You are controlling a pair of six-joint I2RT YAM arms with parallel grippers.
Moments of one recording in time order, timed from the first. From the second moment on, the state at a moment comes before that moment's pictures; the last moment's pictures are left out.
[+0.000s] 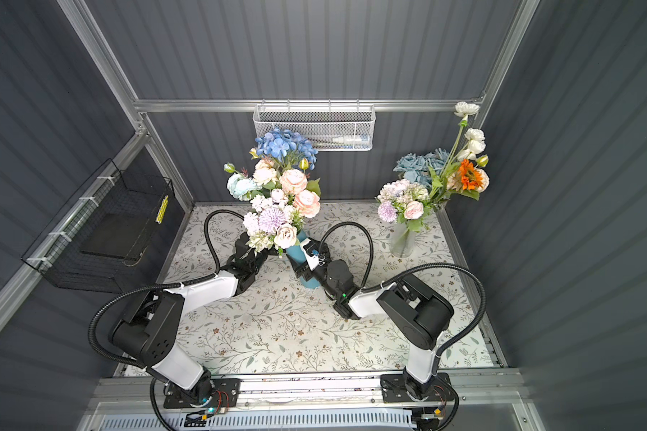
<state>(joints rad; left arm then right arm) -0.49 1.64 0.88 0.49 -0.25 -0.17 0.78 1.81 0.74 1.16 0.05 -0.13</state>
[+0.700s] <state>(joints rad) -0.48 1.74 0.97 0.51 -0.20 -0.13 0.67 2.02 0.89 1.19 -0.05 -0.08</state>
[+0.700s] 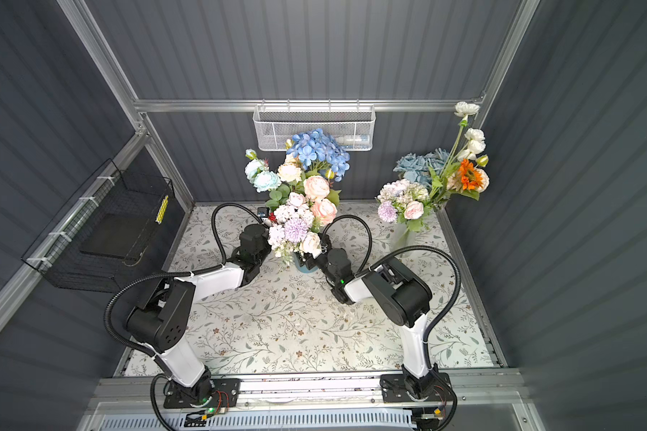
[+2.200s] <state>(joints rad) -0.49 1.35 0.73 0.16 -0.17 -0.22 0.67 1.08 0.37 0.74 0.26 0.18</state>
